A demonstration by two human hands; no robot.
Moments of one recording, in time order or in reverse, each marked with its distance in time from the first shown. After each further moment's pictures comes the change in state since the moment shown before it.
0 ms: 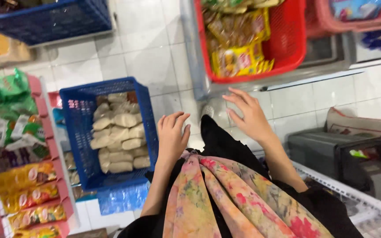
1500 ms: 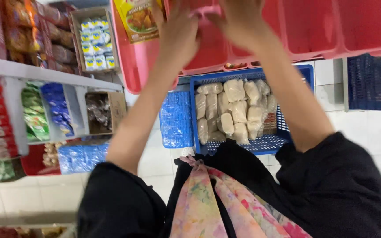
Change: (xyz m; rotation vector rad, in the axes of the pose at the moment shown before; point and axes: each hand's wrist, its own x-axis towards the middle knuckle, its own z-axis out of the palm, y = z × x) left_hand -0.449 -0.371 -0.352 0.798 0.732 -1.179; right_hand 0.092 -0.589 0.682 0.032 -0.830 -1.502
